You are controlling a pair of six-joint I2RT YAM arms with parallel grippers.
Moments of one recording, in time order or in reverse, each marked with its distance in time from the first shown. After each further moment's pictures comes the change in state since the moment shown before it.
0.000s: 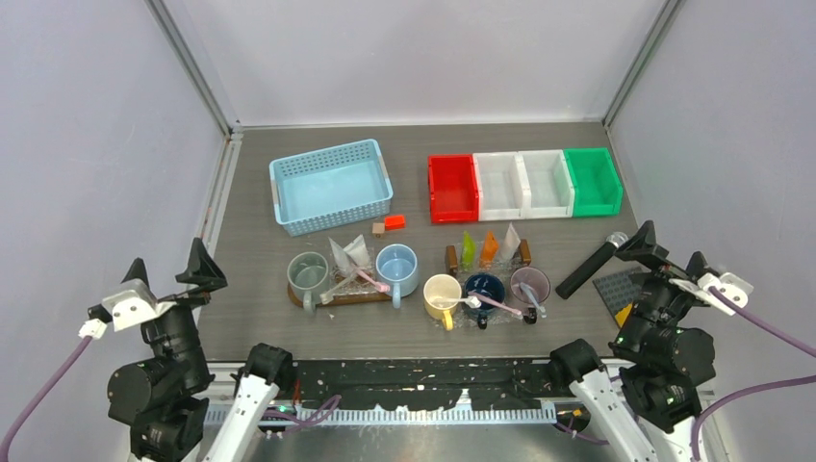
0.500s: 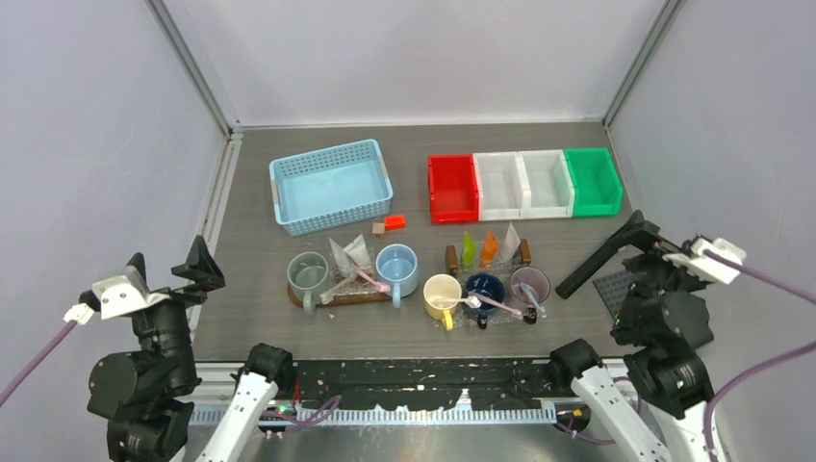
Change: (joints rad) left arm 0.000 0.137 0.174 -0.168 0.045 -0.066; right arm 0.000 0.239 0.177 -0.238 -0.011 0.158
